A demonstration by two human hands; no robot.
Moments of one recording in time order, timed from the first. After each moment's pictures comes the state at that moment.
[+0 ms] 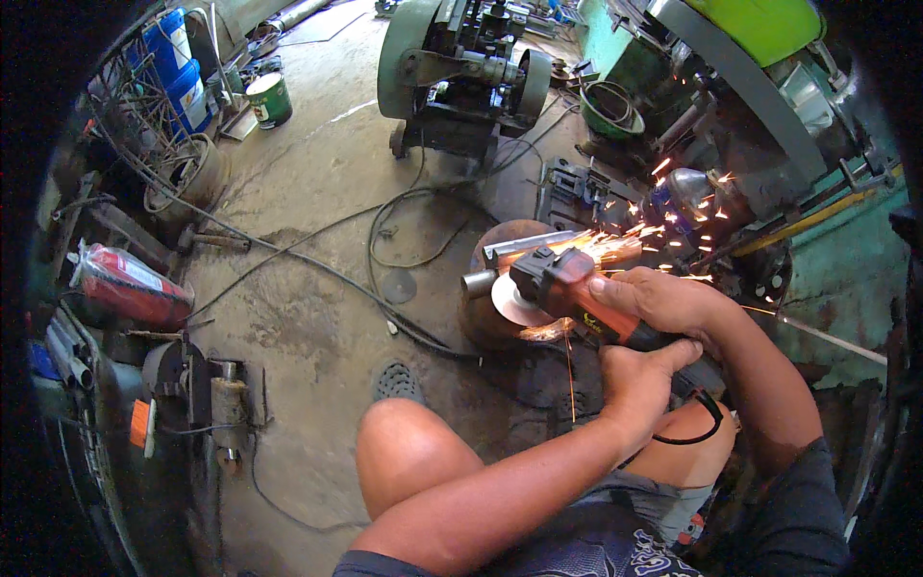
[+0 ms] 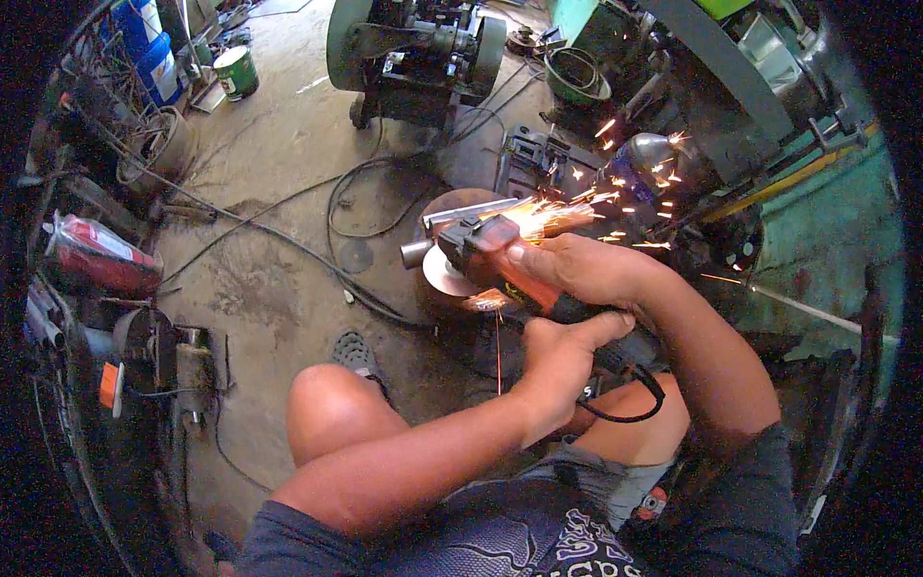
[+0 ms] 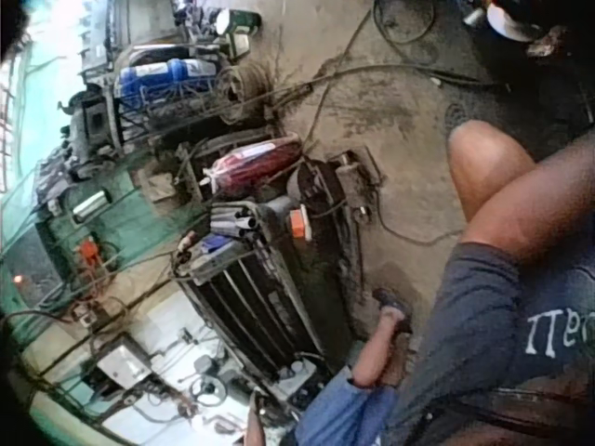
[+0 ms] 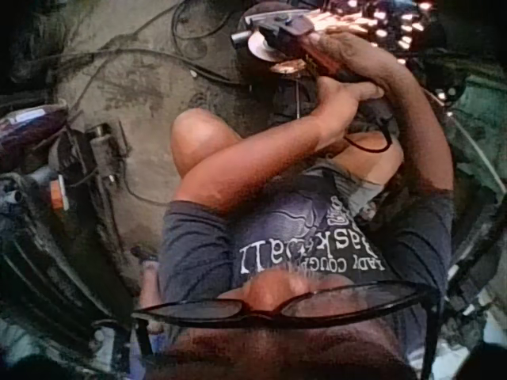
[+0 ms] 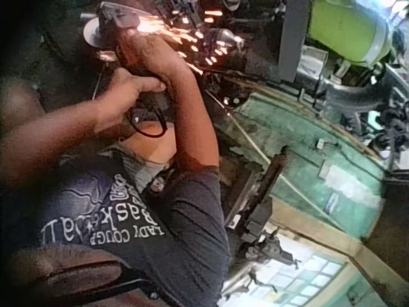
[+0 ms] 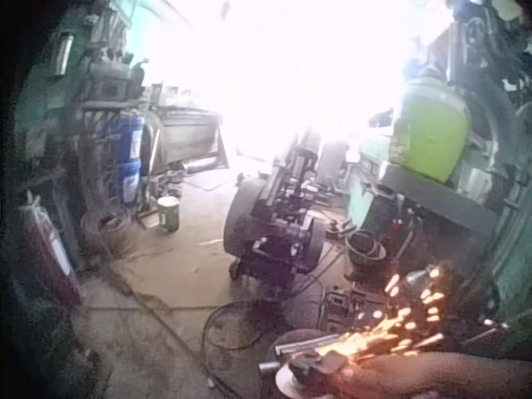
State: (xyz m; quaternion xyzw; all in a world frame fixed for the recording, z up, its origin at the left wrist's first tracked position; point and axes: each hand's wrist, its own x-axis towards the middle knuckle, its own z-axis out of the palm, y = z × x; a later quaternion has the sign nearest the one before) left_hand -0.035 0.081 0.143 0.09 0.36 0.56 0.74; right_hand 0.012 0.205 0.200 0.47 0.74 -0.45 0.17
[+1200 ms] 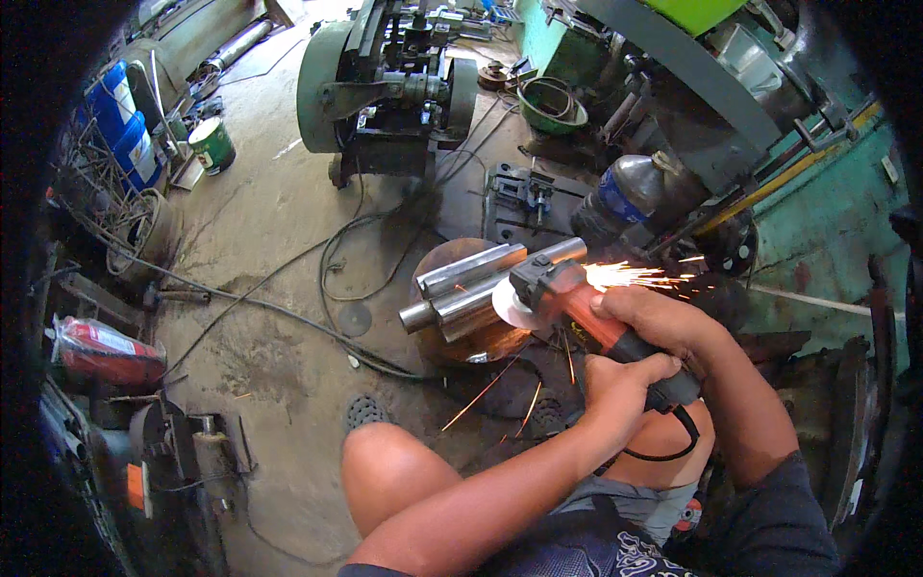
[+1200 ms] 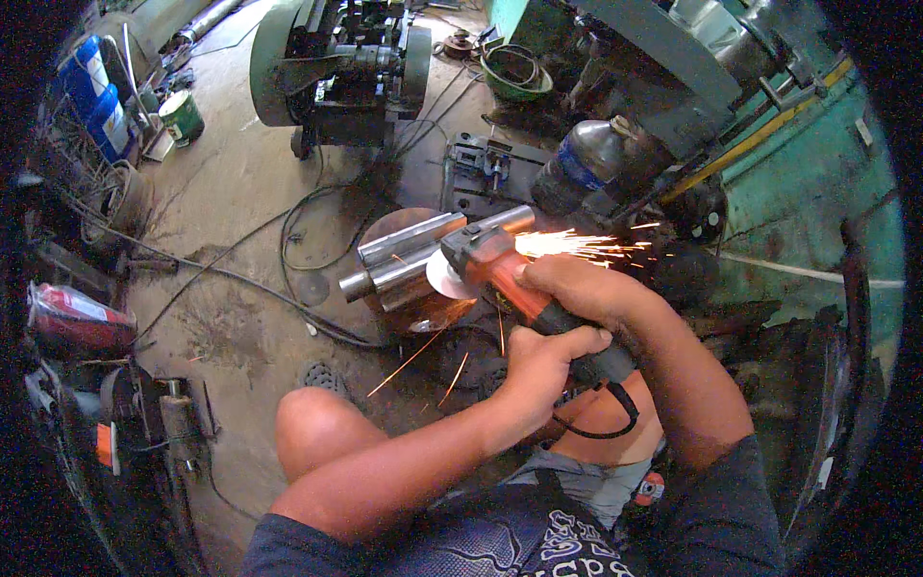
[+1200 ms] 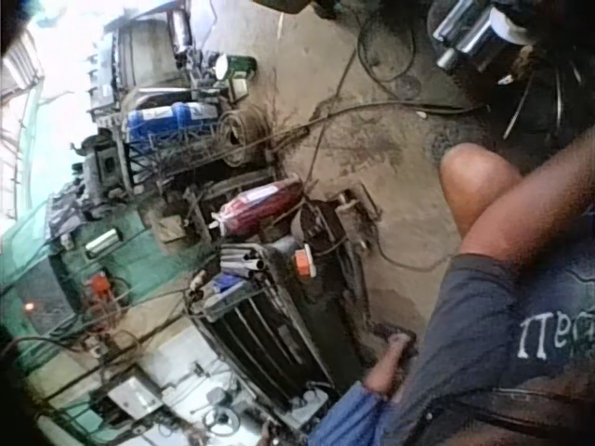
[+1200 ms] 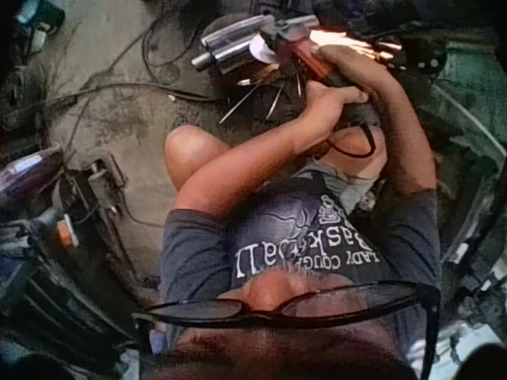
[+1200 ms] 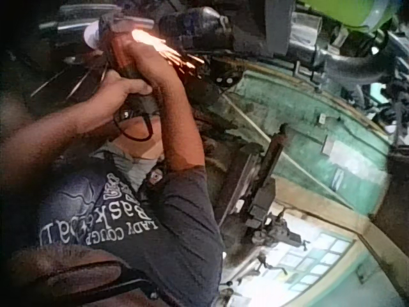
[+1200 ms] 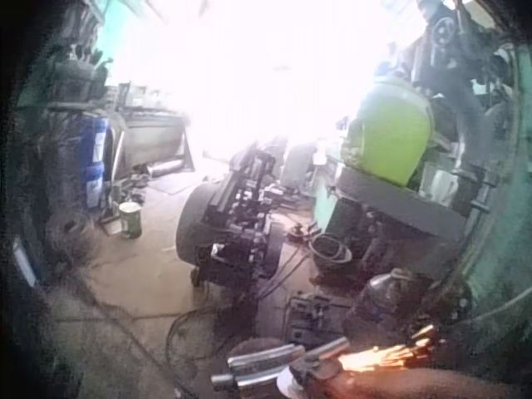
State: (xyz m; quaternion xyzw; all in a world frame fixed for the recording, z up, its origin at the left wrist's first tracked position) left_hand 0.006 0.104 0.141 0.10 0.30 0.51 0.80; right_hand 0.089 0.207 0.199 0.62 0.58 -0.53 0.05
